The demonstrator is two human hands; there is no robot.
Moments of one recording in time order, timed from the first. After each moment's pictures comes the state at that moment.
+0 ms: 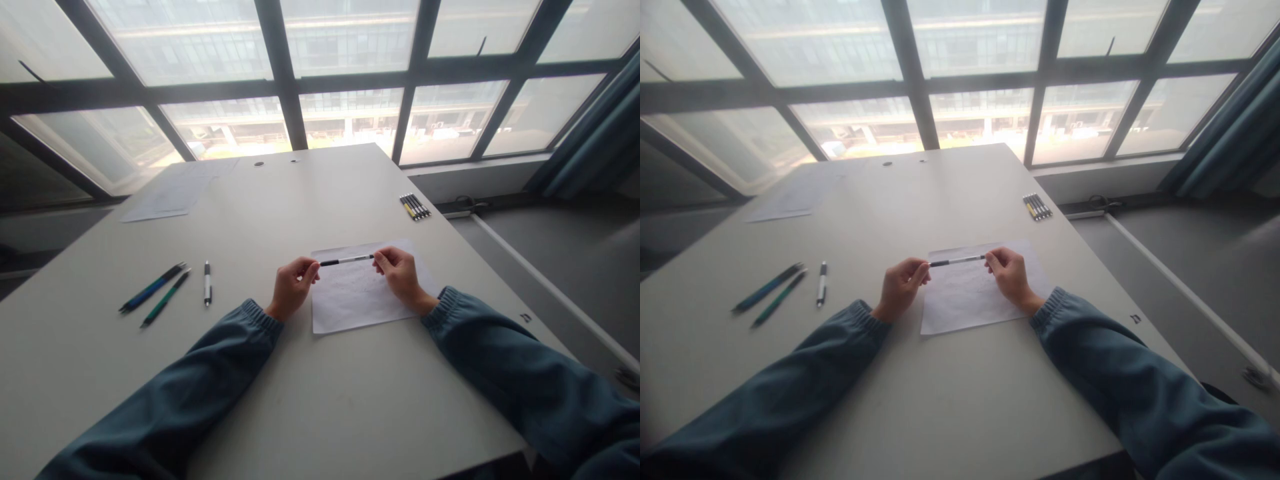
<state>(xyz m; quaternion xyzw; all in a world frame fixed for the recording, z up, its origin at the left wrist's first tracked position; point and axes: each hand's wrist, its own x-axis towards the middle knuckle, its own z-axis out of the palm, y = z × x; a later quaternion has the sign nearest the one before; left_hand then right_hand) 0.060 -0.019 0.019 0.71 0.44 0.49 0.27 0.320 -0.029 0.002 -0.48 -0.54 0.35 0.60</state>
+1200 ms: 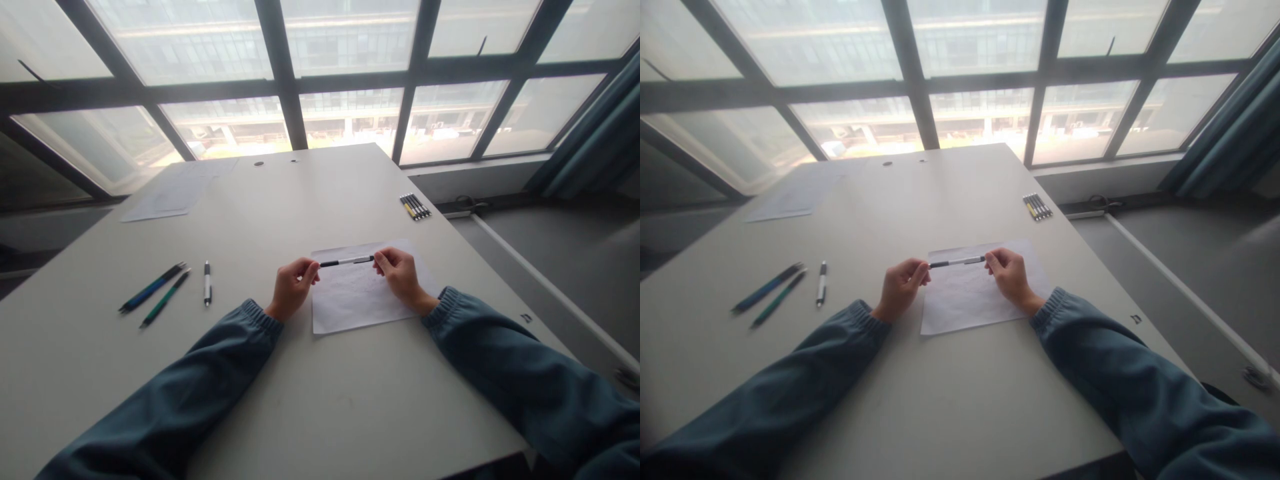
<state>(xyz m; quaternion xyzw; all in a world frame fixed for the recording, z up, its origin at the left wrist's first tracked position) 0.059 -0.021 0.021 0.71 0.44 0.48 0.27 0.320 -0.031 0.005 -0.48 -0.55 0.35 0.59</state>
